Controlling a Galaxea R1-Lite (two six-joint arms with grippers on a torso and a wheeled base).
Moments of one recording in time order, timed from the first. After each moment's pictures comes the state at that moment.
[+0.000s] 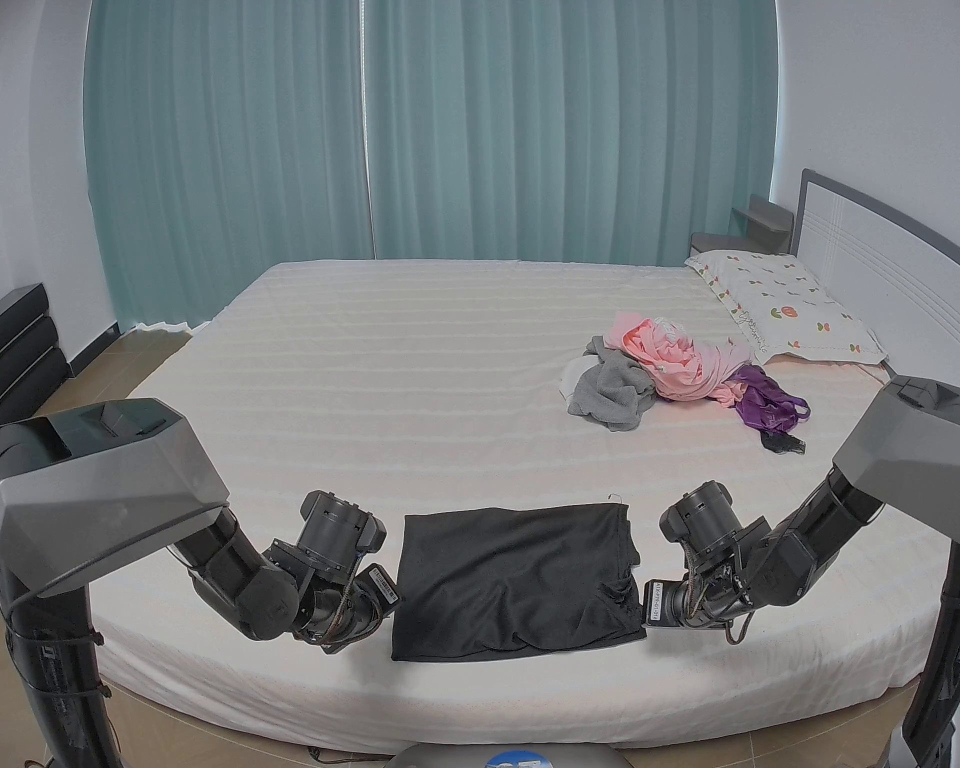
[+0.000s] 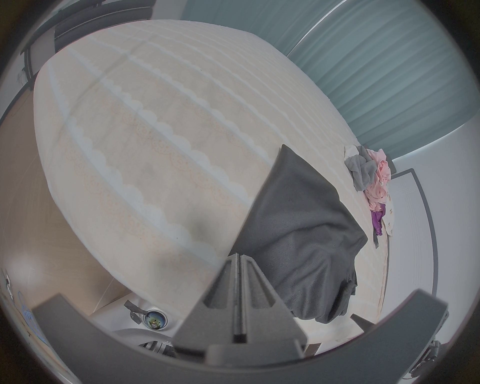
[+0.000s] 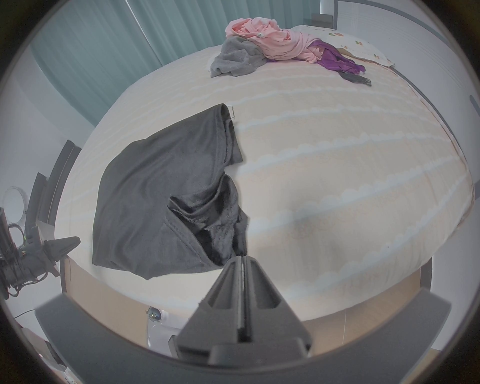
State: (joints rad) left arm -0.48 2.18 -0.78 -0.42 0.04 -1.08; right arm 0.48 2.15 -0.80 -0.22 -0.12 0.61
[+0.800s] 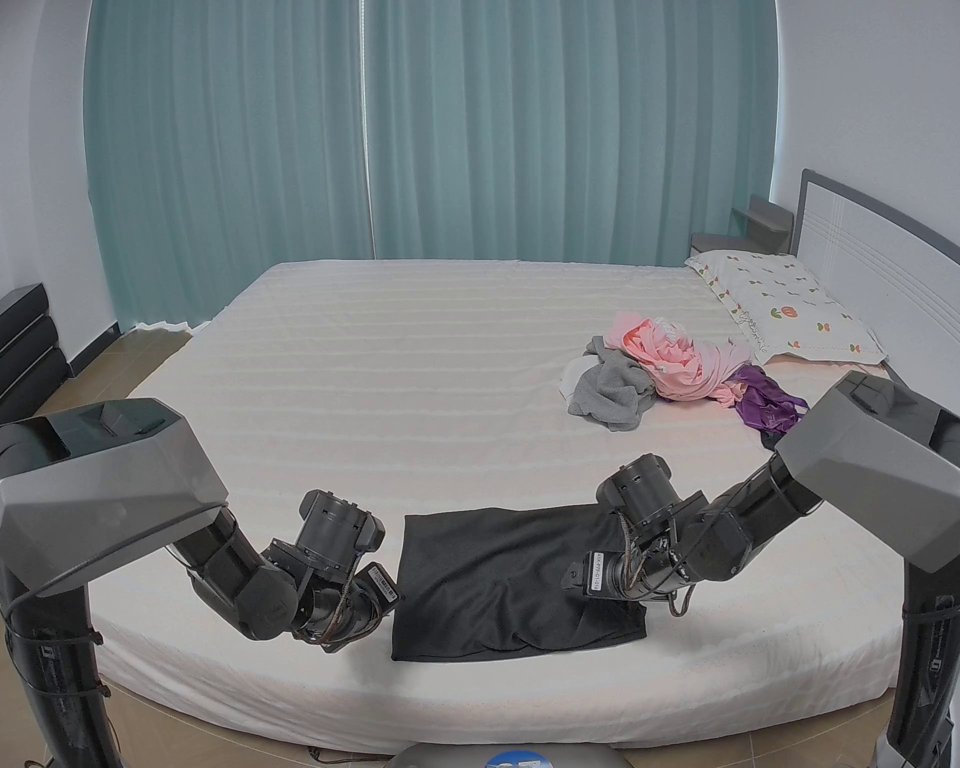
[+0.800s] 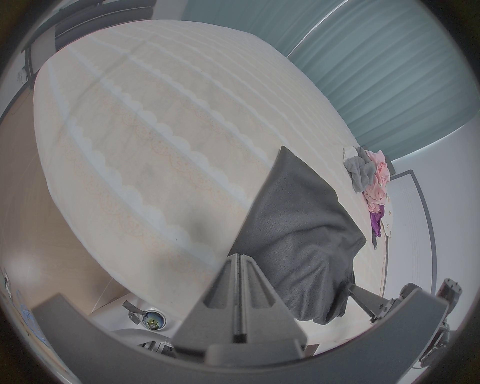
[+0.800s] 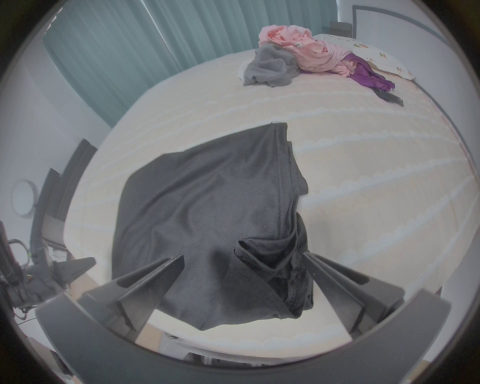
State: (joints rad) left arm -0.48 2.18 -0.78 -0.43 0.05 -1.09; right arm 0.55 2.28 -1.09 -0.14 -0.12 0.61
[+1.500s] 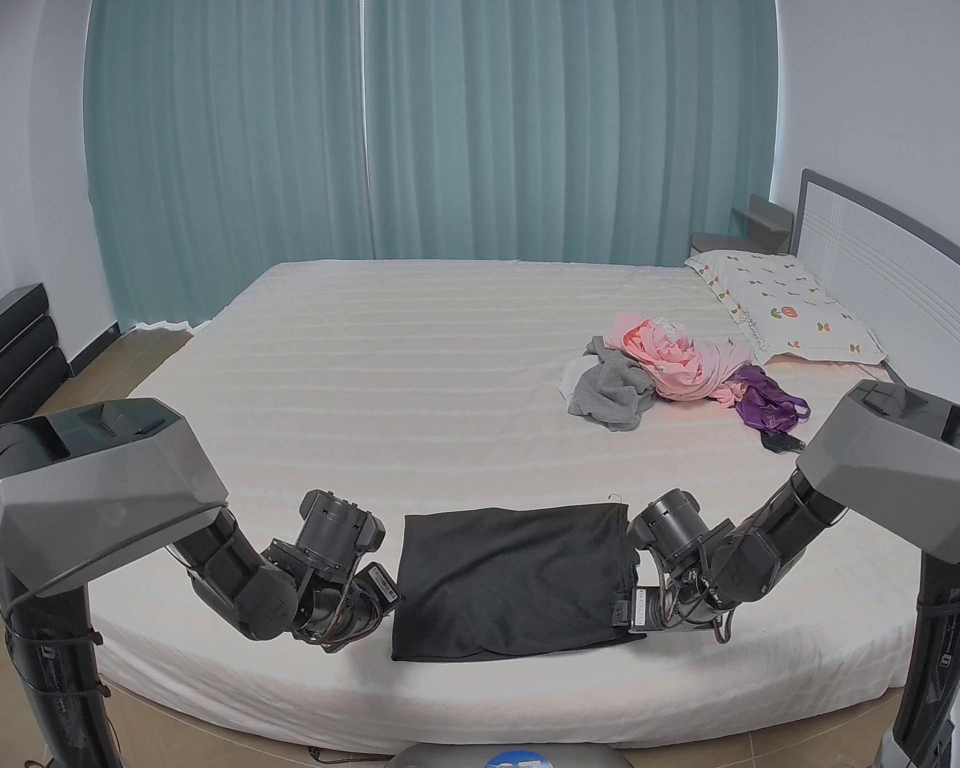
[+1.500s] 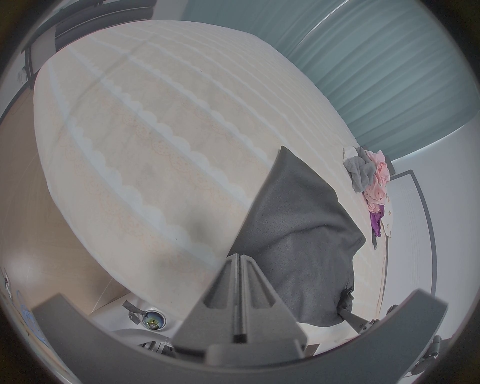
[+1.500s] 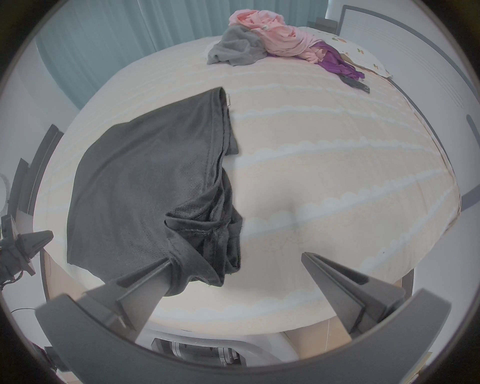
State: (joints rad) left arm -0.48 2.18 -0.78 -0.43 0.05 -1.09; right arm 0.52 2.24 -0.93 -0.09 -0.22 0.60
